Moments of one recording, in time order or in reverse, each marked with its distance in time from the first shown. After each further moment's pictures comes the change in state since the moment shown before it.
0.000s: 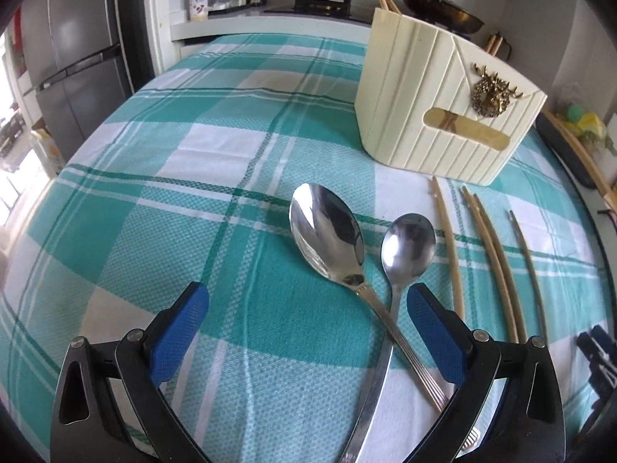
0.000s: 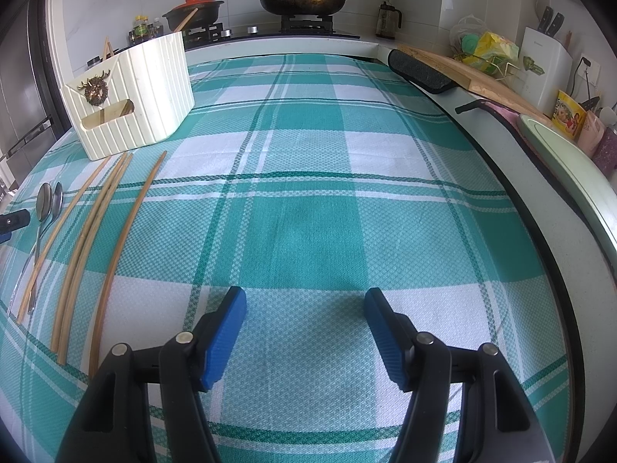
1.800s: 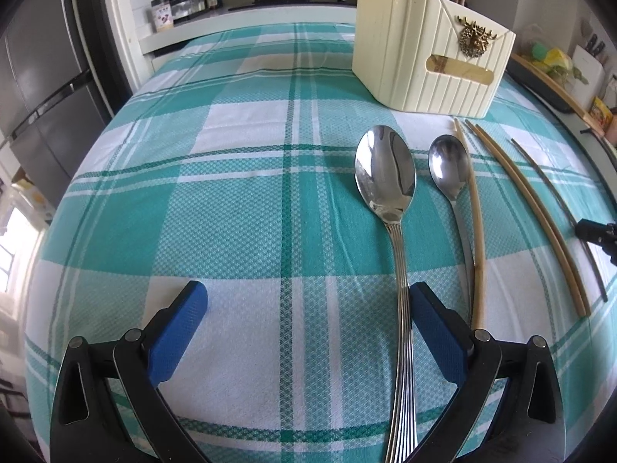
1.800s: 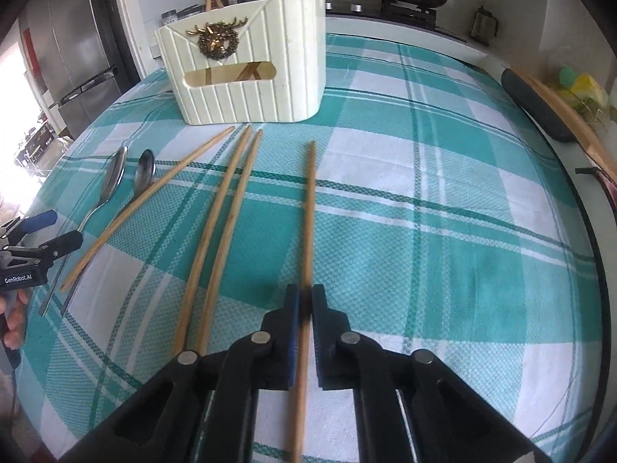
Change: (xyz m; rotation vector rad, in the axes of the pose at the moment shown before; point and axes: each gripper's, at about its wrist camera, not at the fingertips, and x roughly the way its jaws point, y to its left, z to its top) left arm -0.011 0.059 -0.028 0.229 0.029 -0.069; right arm 0.008 0.096 0.026 -0.153 0.118 0.157
